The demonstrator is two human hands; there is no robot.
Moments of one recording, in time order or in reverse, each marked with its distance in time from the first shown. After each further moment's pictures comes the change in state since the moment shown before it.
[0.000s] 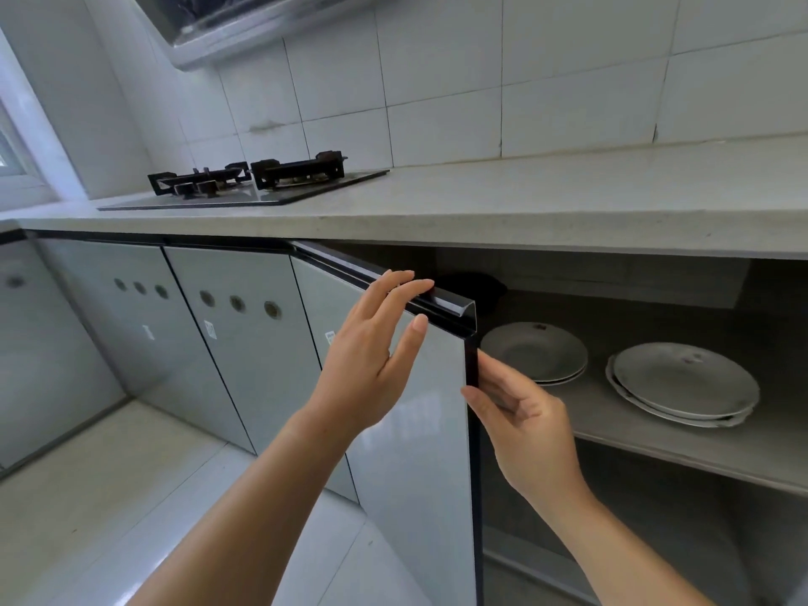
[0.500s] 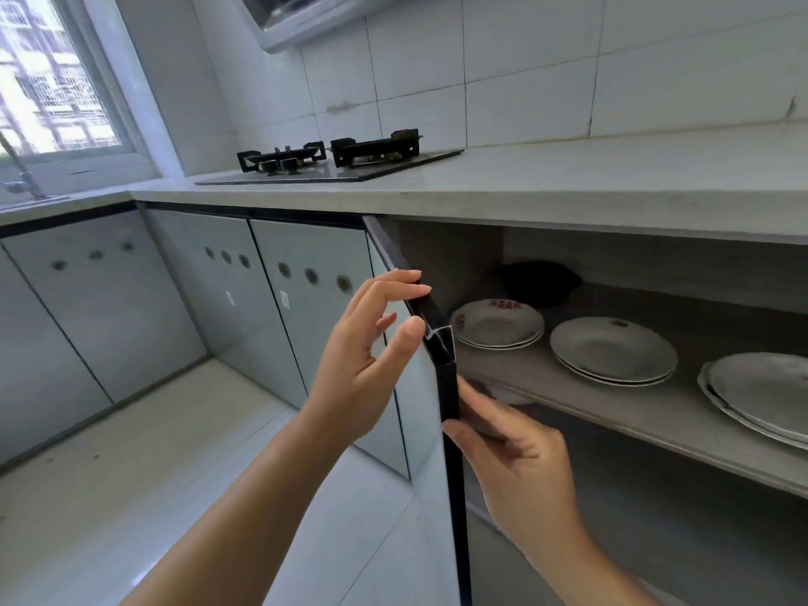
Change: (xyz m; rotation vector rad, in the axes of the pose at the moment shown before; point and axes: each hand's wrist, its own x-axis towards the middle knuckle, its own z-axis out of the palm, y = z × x) left_hand -0.050 -0.009 -0.058 -0.428 0.122 -0.141; right_hand -0.033 0.004 0.067 0.102 -0.140 -0.070
